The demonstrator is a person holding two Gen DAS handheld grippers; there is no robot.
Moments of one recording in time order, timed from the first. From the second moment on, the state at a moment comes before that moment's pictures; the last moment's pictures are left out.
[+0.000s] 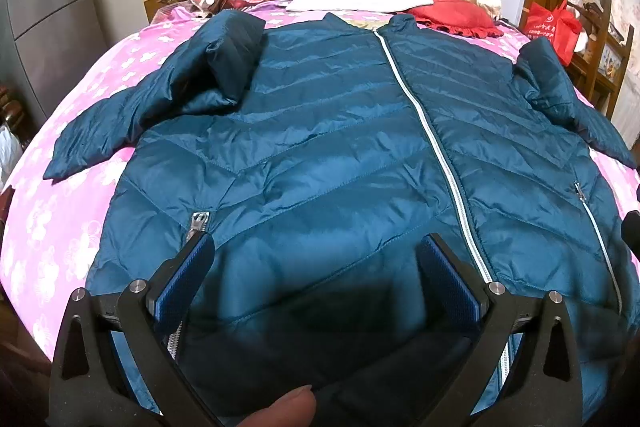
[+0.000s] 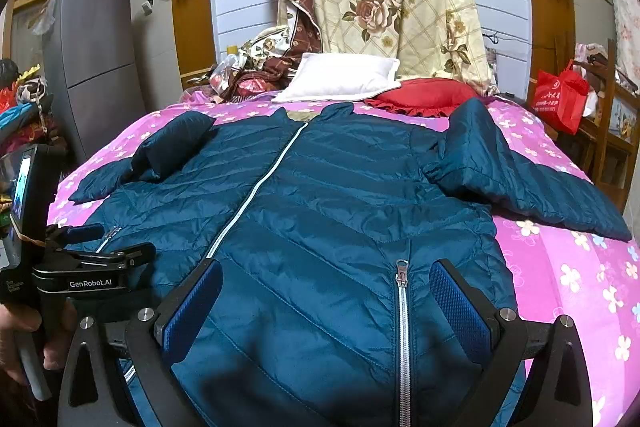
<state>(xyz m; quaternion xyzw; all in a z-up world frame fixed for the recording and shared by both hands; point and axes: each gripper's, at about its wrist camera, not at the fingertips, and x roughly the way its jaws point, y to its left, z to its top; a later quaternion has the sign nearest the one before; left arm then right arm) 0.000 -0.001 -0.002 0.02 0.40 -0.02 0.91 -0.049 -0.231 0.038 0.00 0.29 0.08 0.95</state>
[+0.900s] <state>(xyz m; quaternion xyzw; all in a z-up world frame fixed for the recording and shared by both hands) 0.001 -0.002 -0.004 0.01 0.41 -0.02 0.91 -0.054 -0.228 0.044 0.00 0.28 0.08 0.96</state>
